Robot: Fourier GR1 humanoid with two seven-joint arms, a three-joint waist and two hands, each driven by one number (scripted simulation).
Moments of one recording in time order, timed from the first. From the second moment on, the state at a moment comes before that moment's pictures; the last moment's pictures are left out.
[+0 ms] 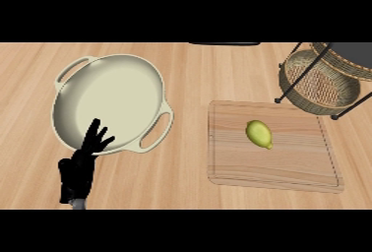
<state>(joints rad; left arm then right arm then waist) 0.05 0.21 -0.19 -1.47 0.06 0.30 0.00 -0.81 -0.93 -0.19 -1.00 0.33 0.32 0.10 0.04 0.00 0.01</state>
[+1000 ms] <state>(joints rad) 0.07 0.19 -0.18 -1.47 0.04 0.30 -0.03 -1.01 -0.68 -0.27 -0.54 0.31 0.20 0.03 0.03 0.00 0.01</state>
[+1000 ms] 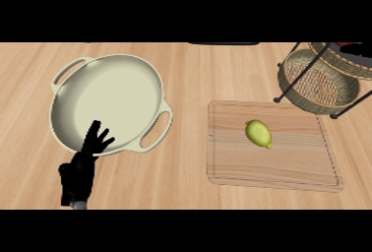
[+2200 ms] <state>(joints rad) 0.09 0.19 -0.15 -1.50 0.05 0.29 0.00 -0.87 -1.15 -0.69 -0.29 0.04 0.20 -0.06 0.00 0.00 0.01</state>
